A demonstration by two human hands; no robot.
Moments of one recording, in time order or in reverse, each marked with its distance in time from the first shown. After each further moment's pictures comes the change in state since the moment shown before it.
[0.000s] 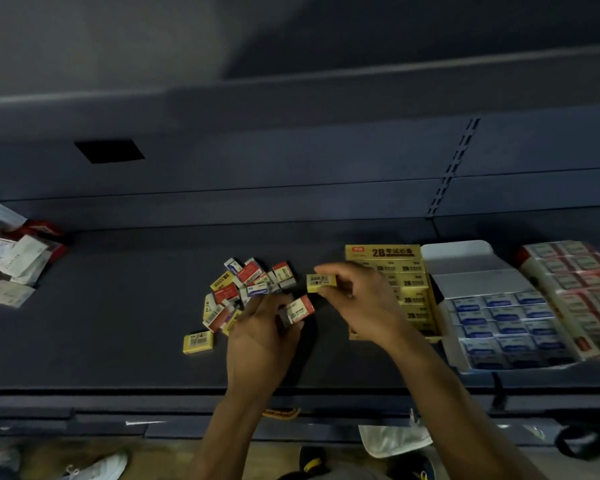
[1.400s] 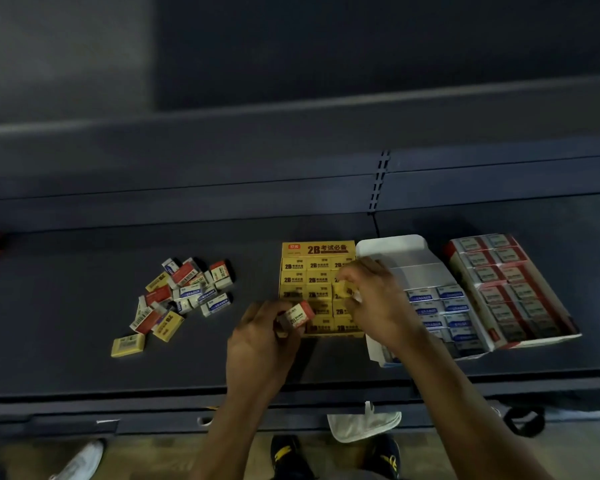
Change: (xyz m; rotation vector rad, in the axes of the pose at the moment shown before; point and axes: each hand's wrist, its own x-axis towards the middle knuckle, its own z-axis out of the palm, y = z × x) left_hand -0.013 0.079 0.053 -0.045 -0.119 -0.050; right_hand -0.028 0.089 -0.079 -0.410 0.029 -0.085
